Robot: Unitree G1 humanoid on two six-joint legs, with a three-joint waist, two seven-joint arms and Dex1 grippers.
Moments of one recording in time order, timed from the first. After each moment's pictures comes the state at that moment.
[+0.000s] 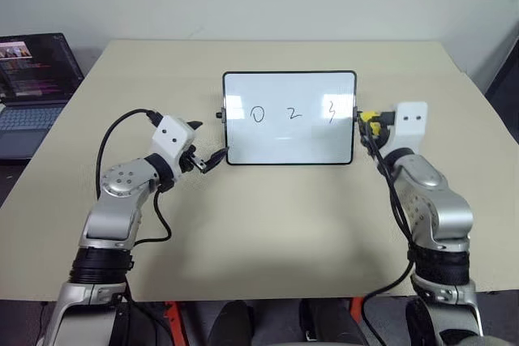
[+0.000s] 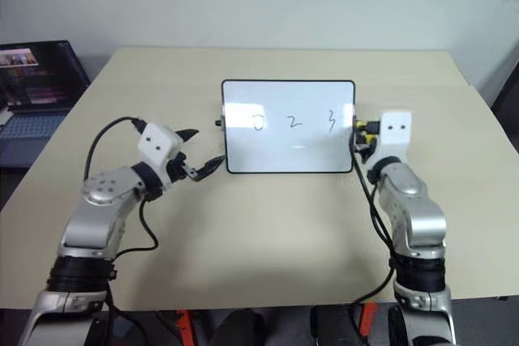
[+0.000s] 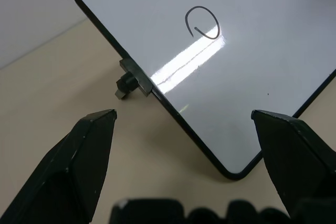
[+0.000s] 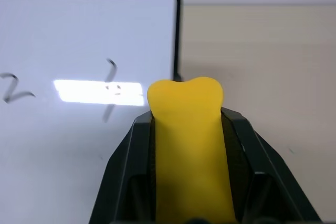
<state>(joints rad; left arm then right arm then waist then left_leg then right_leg) -0.39 0.58 0.05 0.04 -0.15 0.21 -0.64 -0.53 -0.20 -0.11 -0.24 0.20 0.74 0.05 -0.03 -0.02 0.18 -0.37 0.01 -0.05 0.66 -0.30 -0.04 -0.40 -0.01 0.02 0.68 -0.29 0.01</state>
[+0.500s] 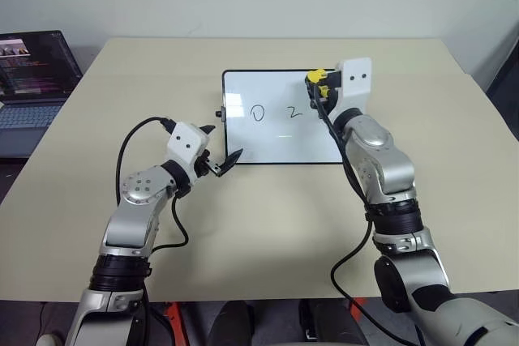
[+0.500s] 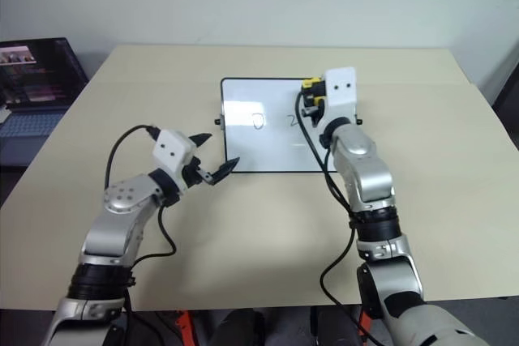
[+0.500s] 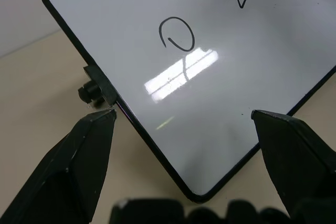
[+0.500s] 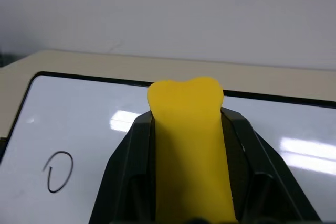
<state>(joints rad) -0.35 0.49 0.03 -0.03 -0.16 0.24 -0.61 -0.81 -0.06 0.01 0.12 0.15 0.48 0.11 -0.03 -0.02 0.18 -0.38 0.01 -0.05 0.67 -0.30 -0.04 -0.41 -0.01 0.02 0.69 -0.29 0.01</state>
